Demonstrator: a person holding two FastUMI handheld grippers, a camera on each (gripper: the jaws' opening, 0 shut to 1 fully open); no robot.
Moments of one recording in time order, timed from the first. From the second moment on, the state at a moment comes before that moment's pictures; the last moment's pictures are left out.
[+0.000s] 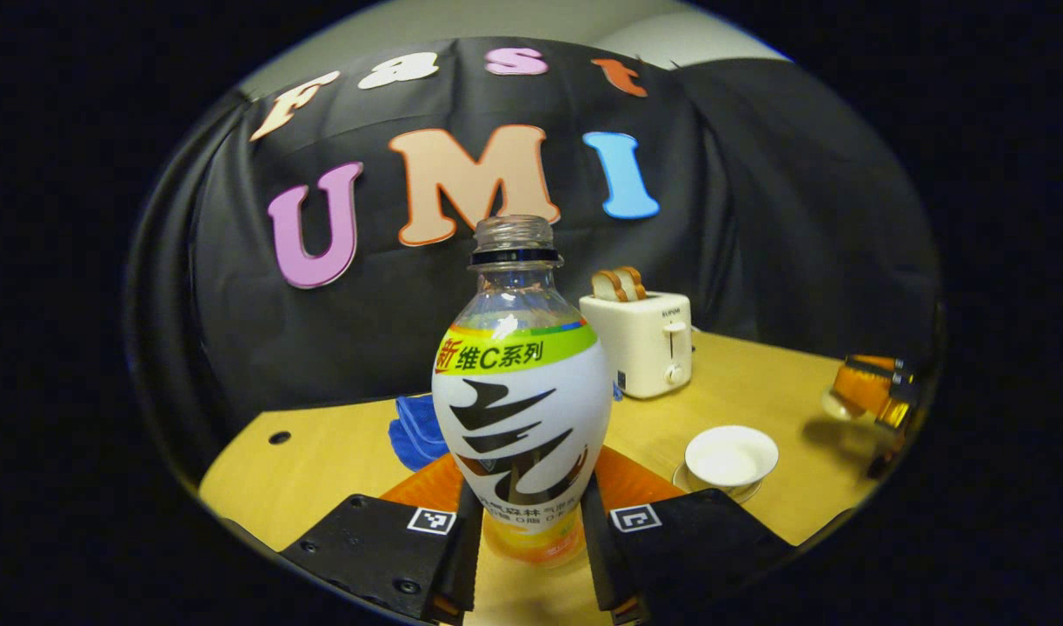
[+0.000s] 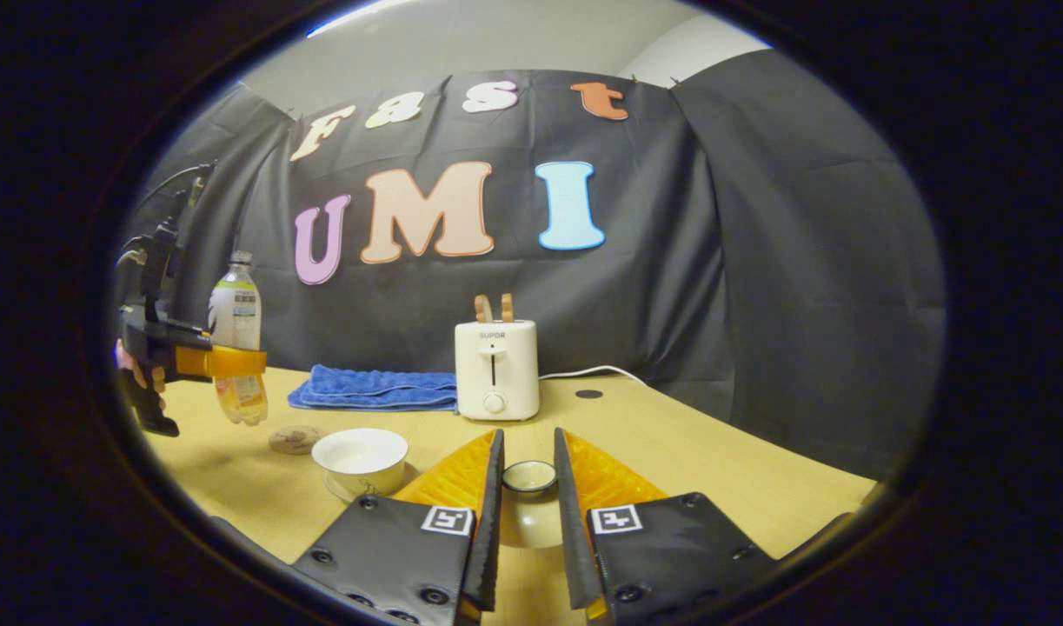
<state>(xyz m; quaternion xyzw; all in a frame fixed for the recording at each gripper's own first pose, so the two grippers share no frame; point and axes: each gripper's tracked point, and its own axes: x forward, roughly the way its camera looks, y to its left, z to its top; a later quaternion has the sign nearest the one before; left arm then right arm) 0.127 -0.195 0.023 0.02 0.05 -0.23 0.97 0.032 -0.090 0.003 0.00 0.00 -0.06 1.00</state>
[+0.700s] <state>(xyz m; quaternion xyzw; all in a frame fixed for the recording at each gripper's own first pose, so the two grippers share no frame) 0.169 -0.211 -0.016 -0.03 0.07 -0.22 0.97 0.032 -0.092 0.003 0.00 0.00 -0.07 1.00</state>
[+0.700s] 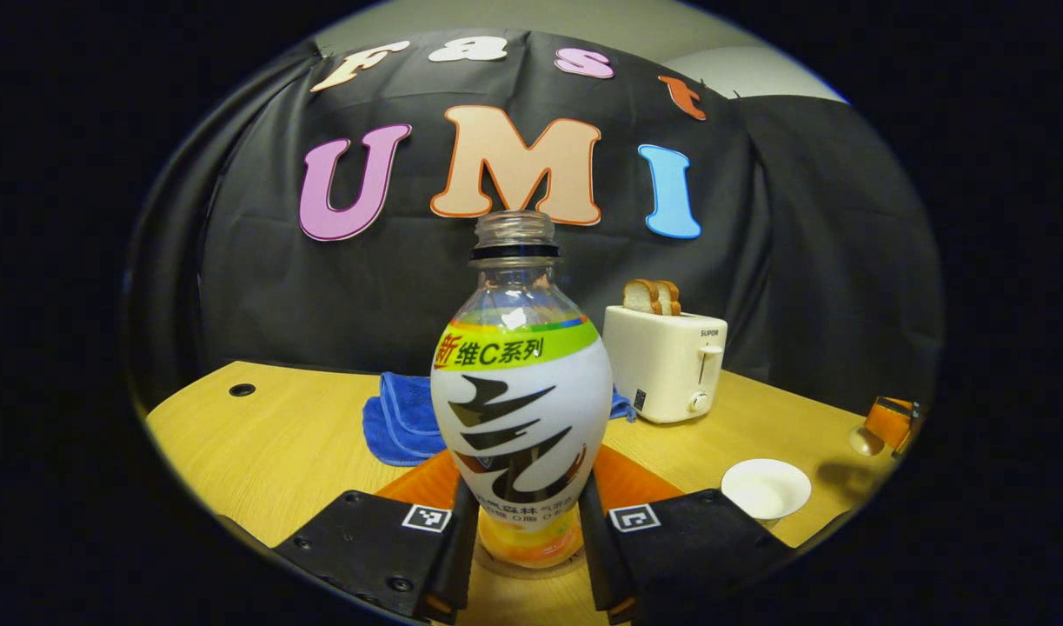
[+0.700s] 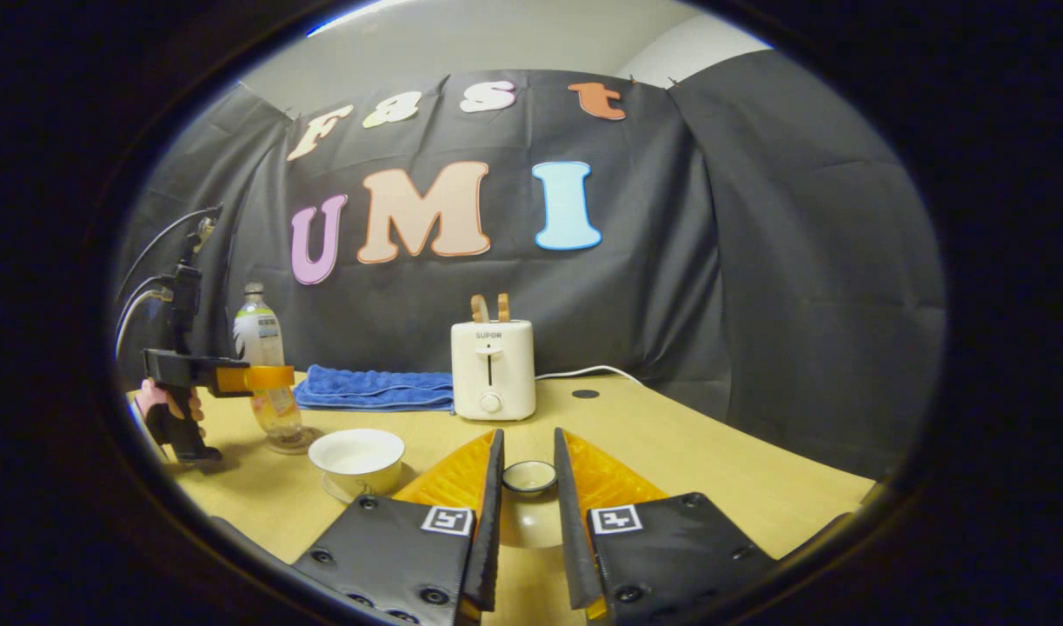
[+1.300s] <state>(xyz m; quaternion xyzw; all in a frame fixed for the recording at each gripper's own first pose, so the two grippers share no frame) 0.166 -0.219 -0.022 -0.01 0.05 -0.23 0.97 0.032 -0.092 0.002 0.00 0.00 -0.06 1.00</state>
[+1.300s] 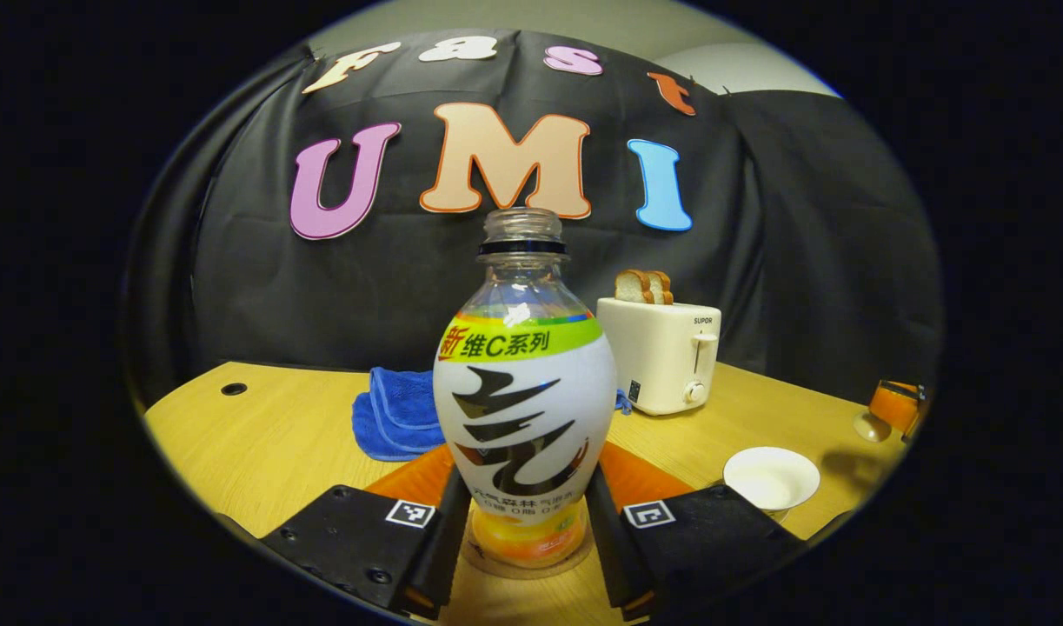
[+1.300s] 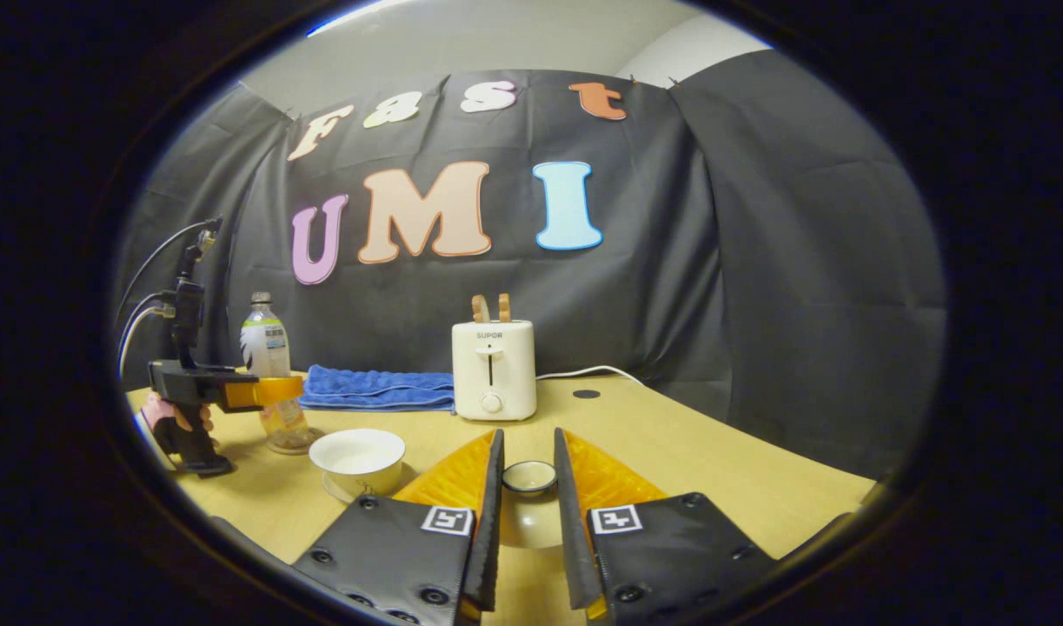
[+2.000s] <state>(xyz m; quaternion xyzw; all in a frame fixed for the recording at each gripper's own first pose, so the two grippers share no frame) 0.158 -0.221 -0.014 0.00 0.02 -0.24 0.97 0.033 -0.092 0.001 0.00 0.00 -0.06 1.00</state>
